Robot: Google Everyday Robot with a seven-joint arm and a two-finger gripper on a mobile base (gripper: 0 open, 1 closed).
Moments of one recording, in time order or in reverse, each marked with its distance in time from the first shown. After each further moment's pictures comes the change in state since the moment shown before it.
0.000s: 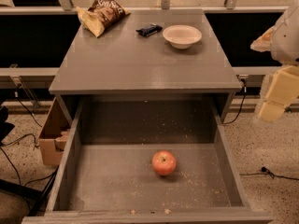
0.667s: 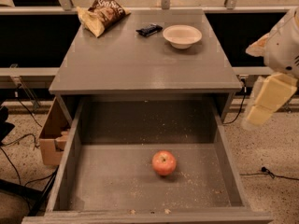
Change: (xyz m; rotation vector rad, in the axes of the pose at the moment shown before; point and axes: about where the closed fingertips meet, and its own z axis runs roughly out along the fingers) arm -0.007 0.001 0.013 0.017 -0.057 0.032
